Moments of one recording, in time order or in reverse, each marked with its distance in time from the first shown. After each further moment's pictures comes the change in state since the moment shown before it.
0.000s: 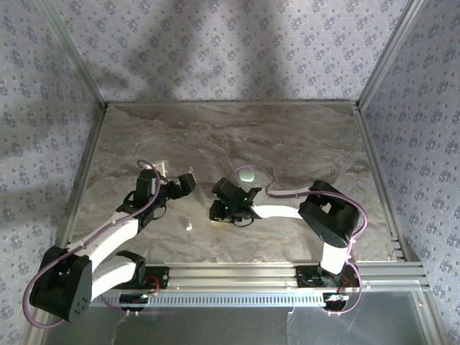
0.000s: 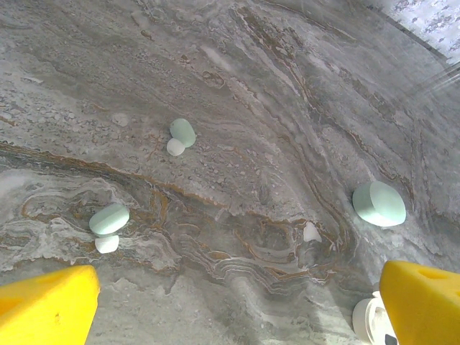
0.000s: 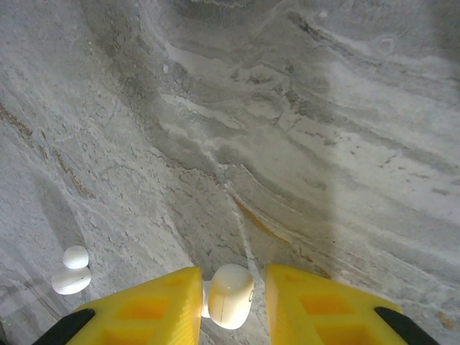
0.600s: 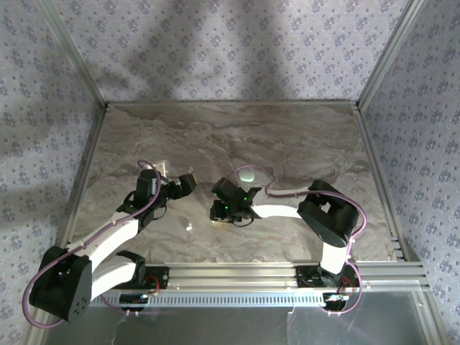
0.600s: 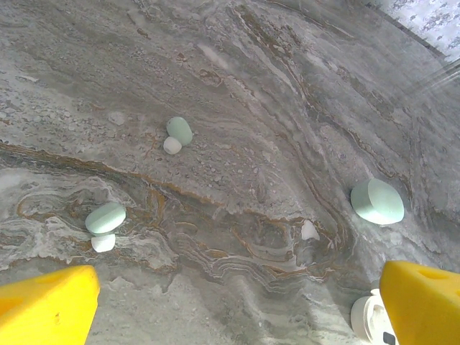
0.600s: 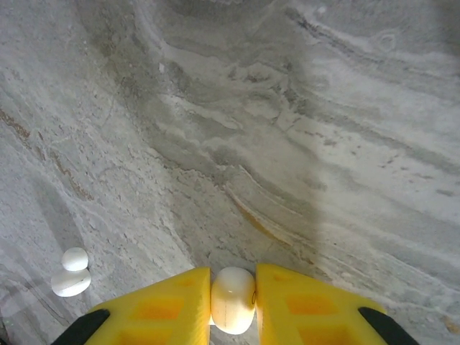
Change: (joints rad) left arm -0.006 0.000 0.000 0.000 0.000 0.000; right arm -0.002 0.010 0.006 -0.002 -0.008 0.007
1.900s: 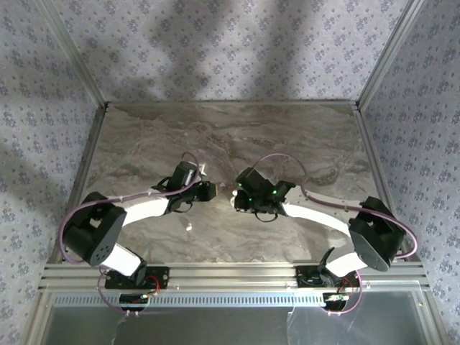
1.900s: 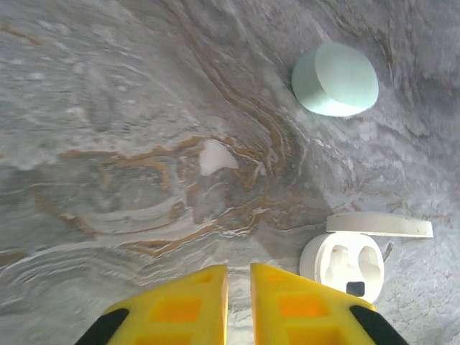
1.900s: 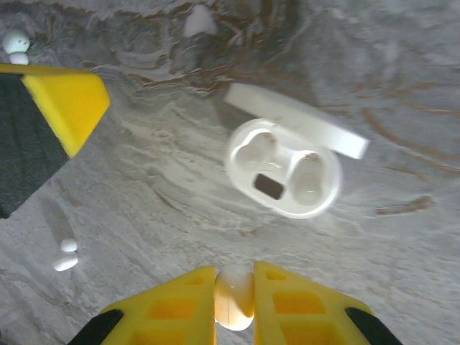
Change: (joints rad) left arm -0.230 0.462 0.235 0.017 0.136 0.050; right arm -0.118 -0.364 -0.100 -0.259 0.138 -0.083
